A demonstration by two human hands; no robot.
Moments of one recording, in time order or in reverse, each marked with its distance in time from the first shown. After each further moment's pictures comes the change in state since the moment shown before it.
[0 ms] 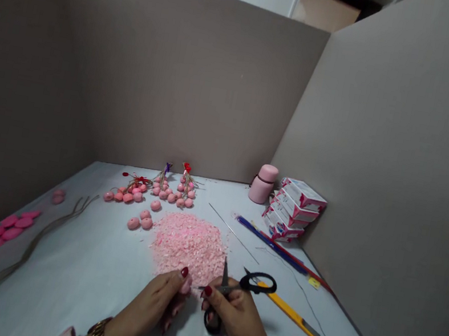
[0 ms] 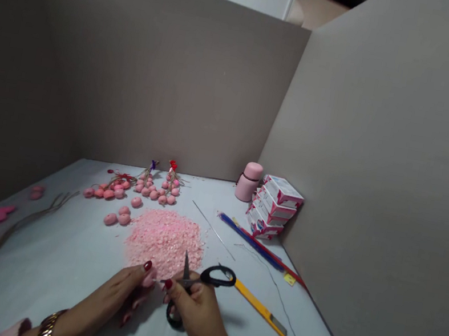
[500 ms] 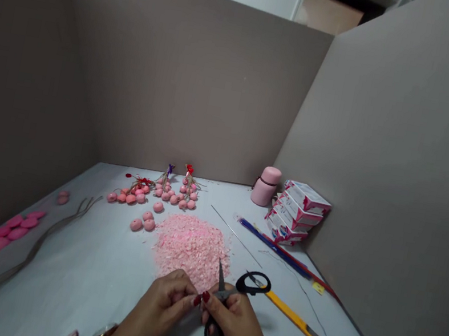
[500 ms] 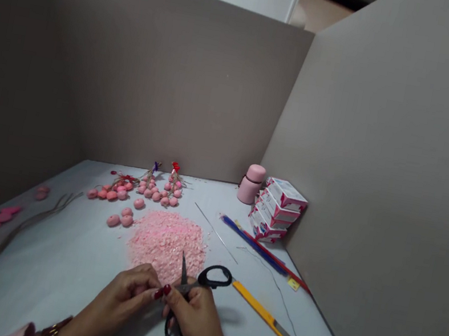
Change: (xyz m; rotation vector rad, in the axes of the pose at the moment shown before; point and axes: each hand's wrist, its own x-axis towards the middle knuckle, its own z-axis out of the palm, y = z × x) left_hand 0.002 -0.004 -0.005 0.439 0.066 0.336; right_hand 0.002 0.005 0.006 -0.031 -0.017 0.068
